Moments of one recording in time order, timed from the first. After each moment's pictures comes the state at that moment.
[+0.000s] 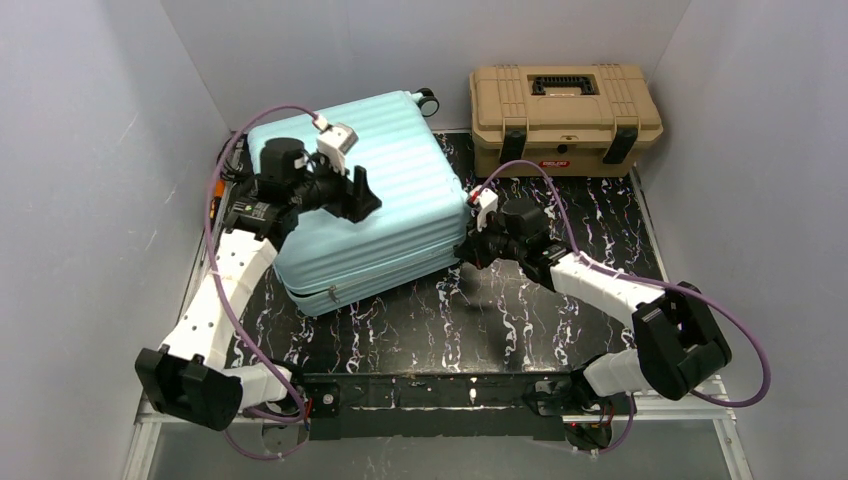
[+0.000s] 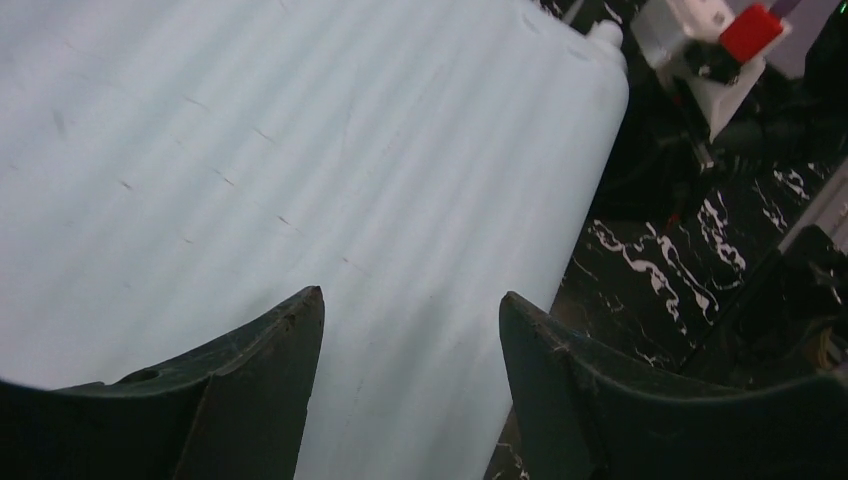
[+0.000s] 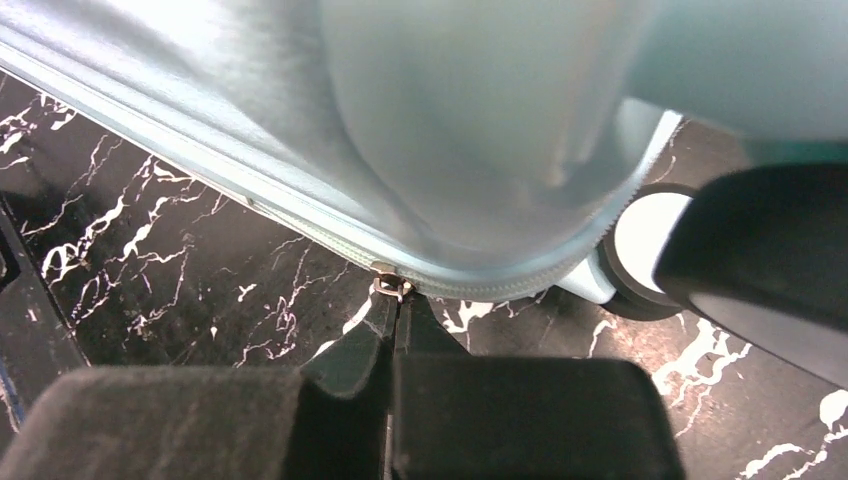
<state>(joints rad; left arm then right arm) -0.26 1.21 1.31 -0.54 0.49 0.02 0.59 1.37 0.74 0.10 -0.41 0.07</state>
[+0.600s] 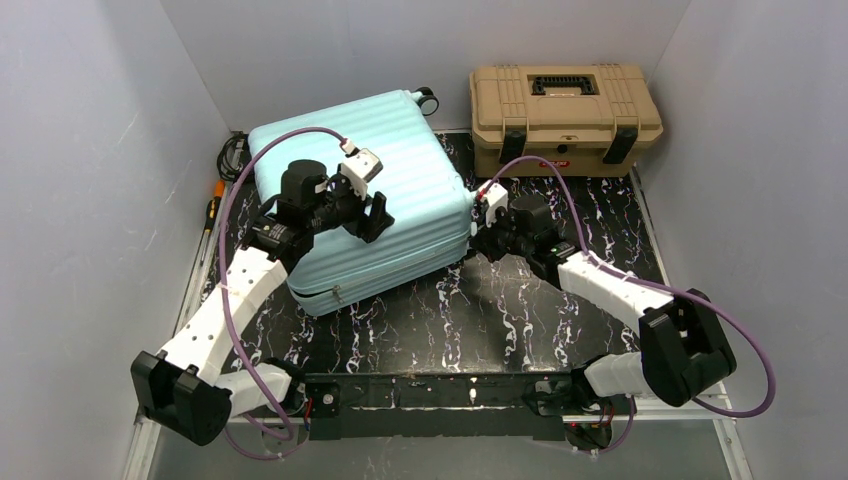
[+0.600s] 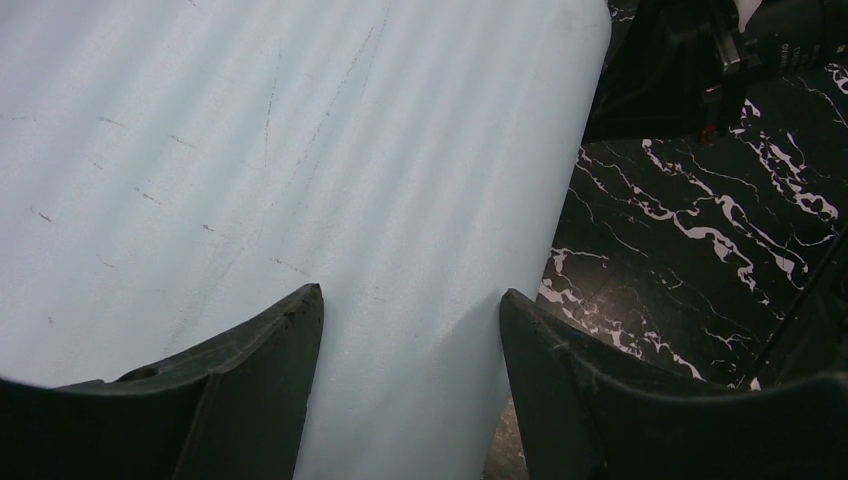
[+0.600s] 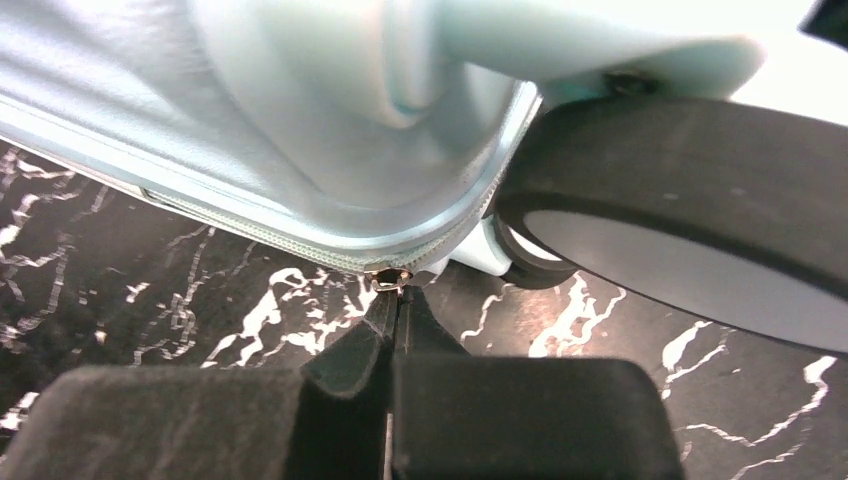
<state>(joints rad) -0.40 1.17 1.13 -0.45 0.38 0.17 0.53 1.33 0.75 0.05 -0.31 -0.05</state>
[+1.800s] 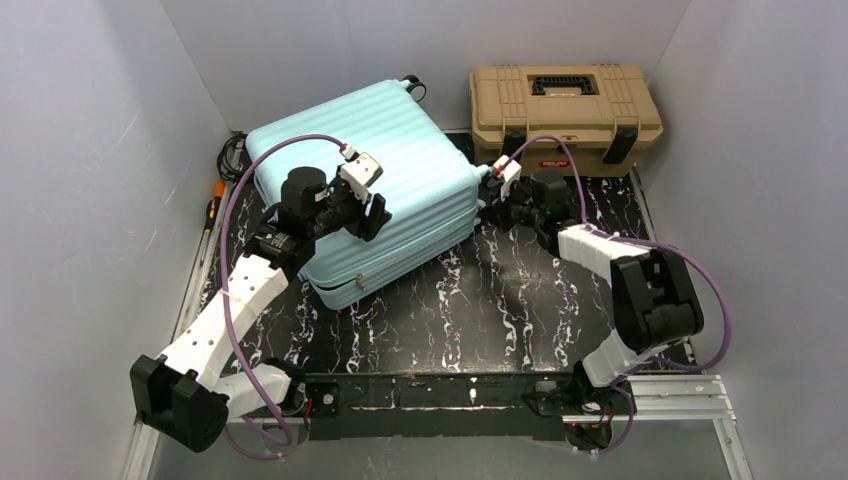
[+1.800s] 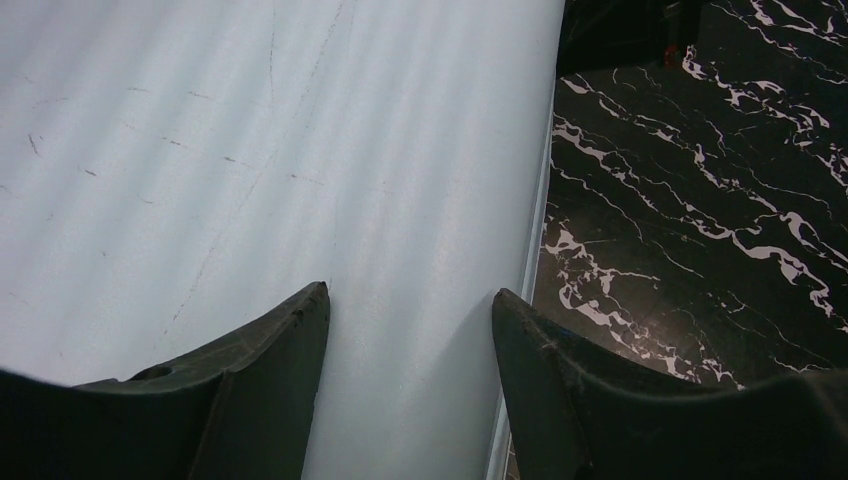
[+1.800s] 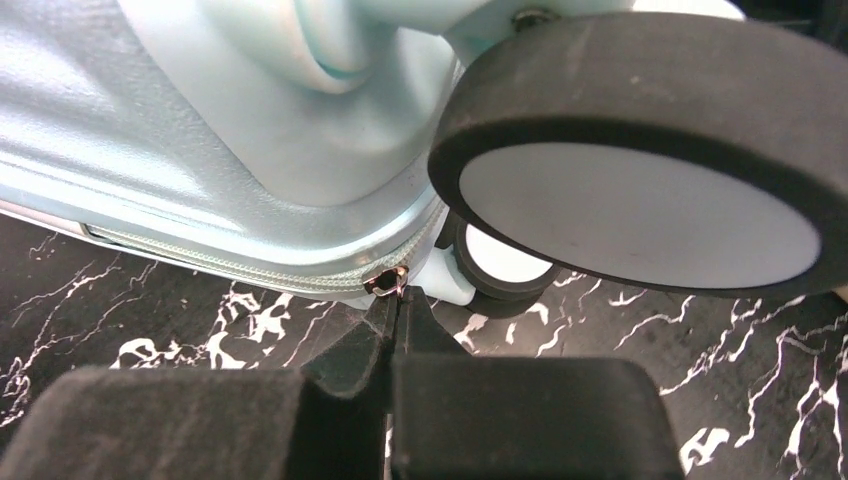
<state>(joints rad) -0.42 1.13 1.04 -0.33 0.32 0.21 0.32 1.57 0.85 0.27 -0.52 -0.20</state>
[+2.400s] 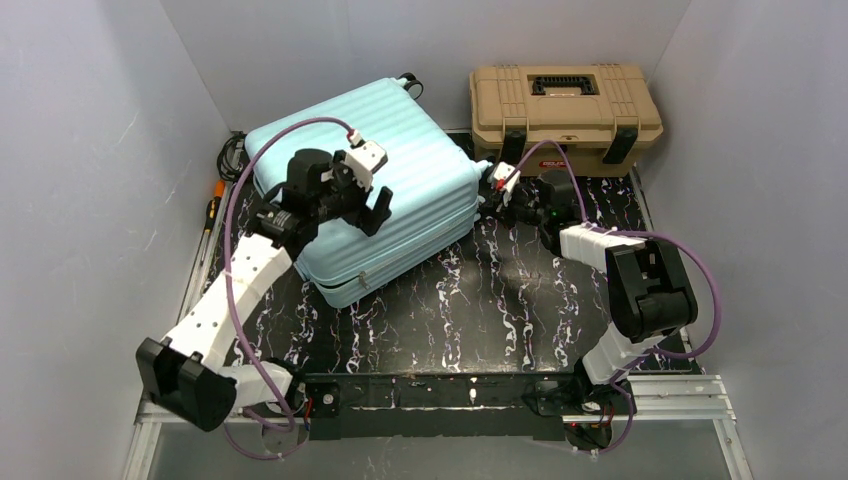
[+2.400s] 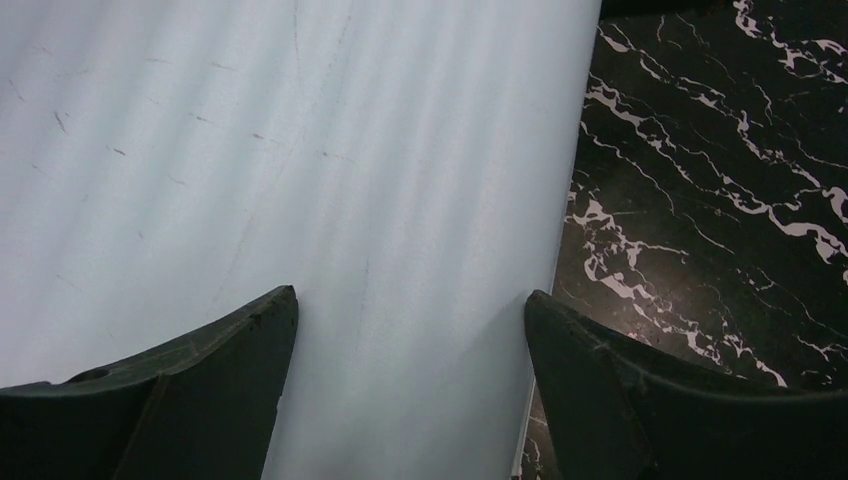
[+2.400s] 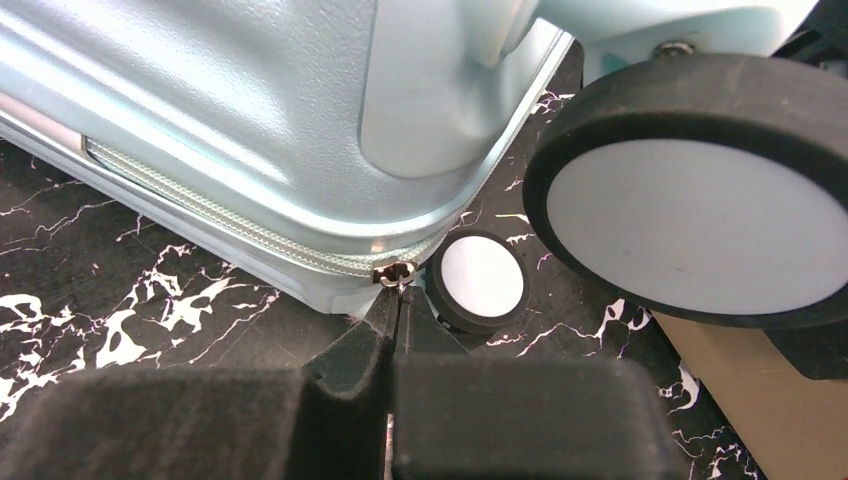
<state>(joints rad) -0.42 1.19 1.17 -0.47 0.26 0.26 0.26 1.66 0.85 0.43 -0.73 -0.48</state>
